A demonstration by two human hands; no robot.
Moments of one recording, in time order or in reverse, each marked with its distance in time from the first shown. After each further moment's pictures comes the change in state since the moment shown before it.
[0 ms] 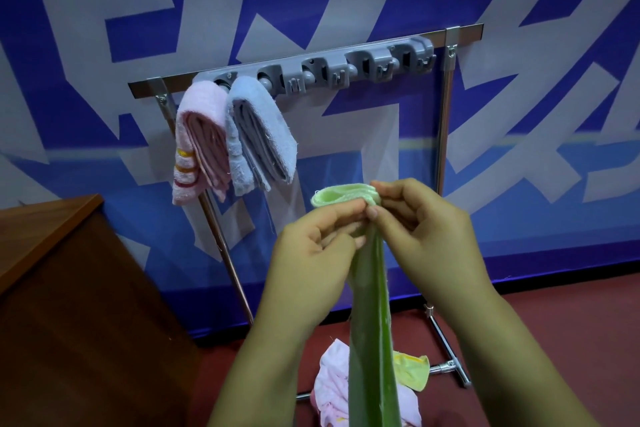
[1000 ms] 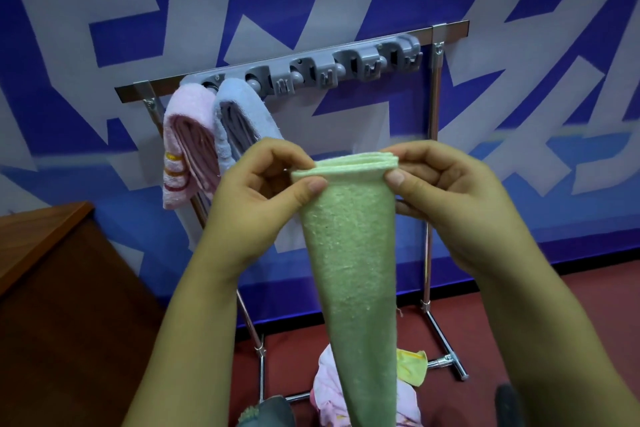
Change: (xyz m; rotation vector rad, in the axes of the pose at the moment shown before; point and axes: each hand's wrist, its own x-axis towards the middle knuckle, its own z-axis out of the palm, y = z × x) left_hand 0.047 0.008 -0.043 0.072 -0.101 0.420; right_hand 0.022 -0.018 -0.035 0.510 -0.143 0.146
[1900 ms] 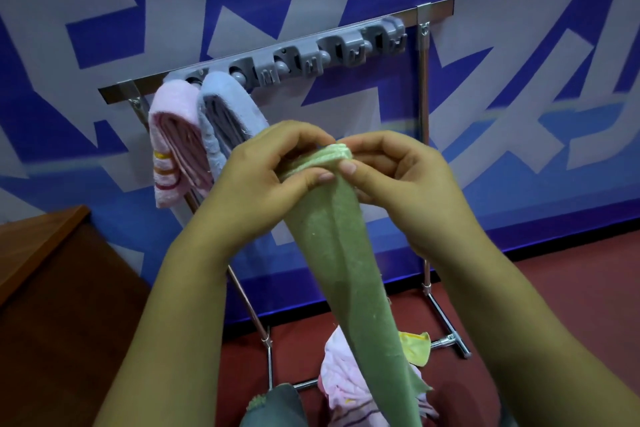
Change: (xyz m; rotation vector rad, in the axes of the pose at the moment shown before) left_hand 0.017 0.016 0.004 0.584 -0.247 0.147; right_hand 0.002 0.013 0.020 0.034 0.017 -0.065
